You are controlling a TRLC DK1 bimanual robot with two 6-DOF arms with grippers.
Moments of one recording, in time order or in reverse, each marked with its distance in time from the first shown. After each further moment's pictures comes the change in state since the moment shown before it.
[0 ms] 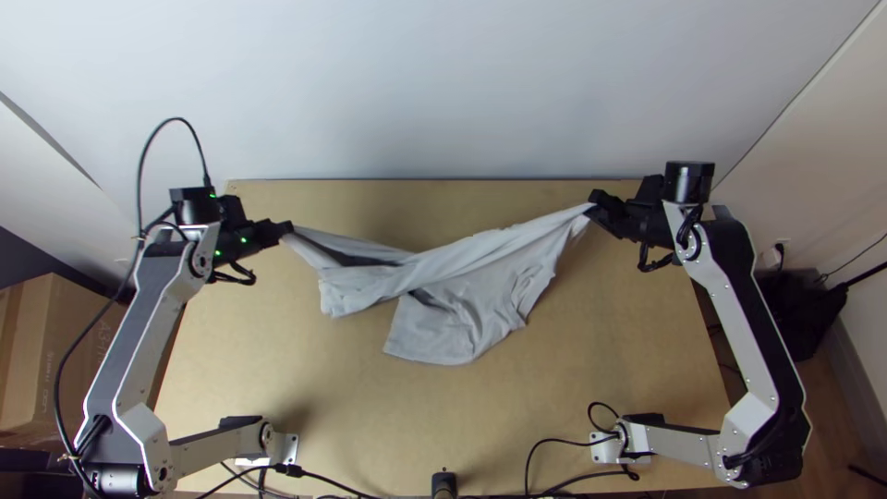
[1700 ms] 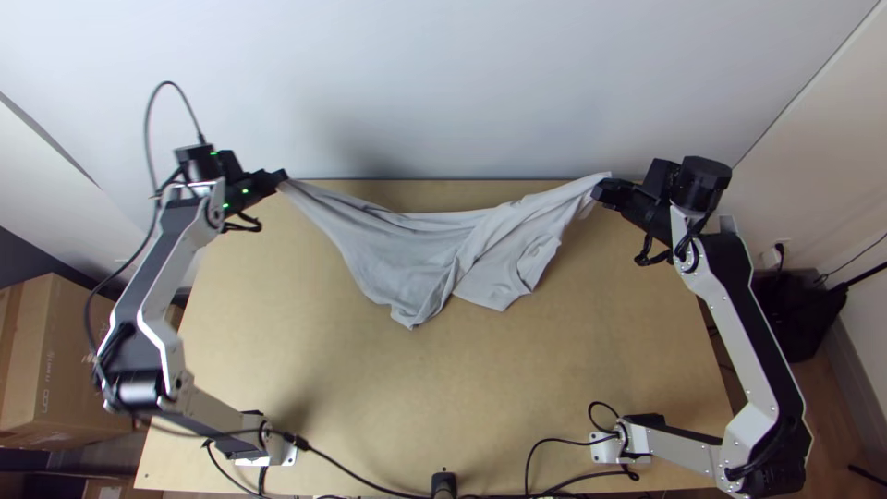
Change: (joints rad) left arm 0.046 0.375 0.228 0.311 0.015 -0.061; right arm -0.014 -0.049 -0.117 0.372 0.076 -0.231
